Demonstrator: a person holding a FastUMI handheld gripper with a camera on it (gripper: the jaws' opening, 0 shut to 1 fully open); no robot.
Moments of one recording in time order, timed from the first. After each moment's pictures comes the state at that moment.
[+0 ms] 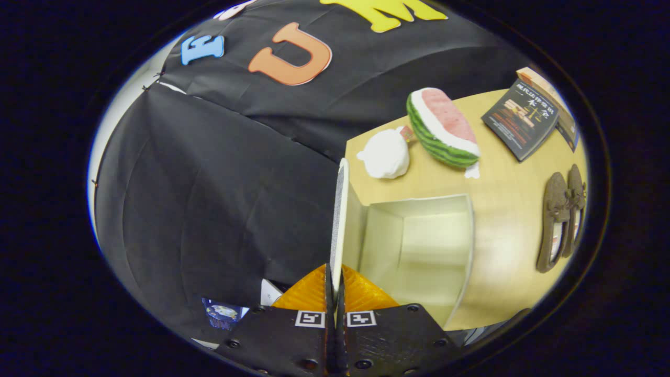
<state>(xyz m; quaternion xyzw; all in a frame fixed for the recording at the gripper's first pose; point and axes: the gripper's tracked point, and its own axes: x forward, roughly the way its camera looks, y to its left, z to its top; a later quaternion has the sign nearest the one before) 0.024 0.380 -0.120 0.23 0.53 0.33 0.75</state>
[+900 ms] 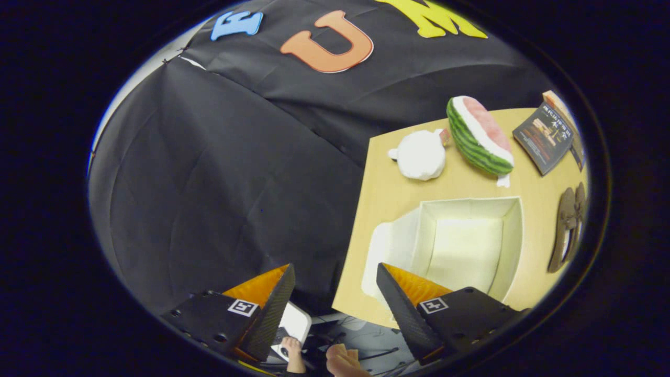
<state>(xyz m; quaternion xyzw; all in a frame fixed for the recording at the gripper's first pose) 0.003 0.438 -0.123 0.15 0.51 0.32 0.78</state>
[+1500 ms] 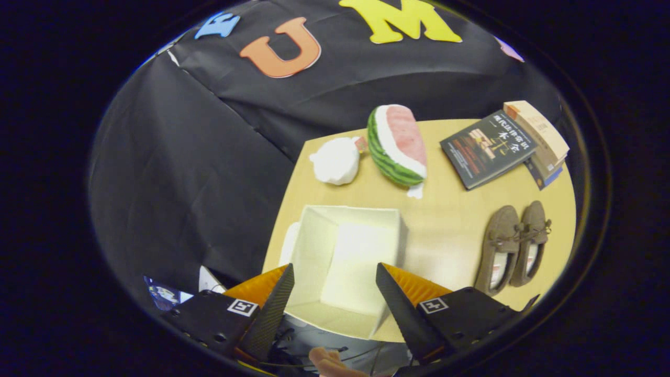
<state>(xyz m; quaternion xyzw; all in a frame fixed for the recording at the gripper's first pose) 0.061 0.260 -0.183 0.09 0.52 0.24 0.82</state>
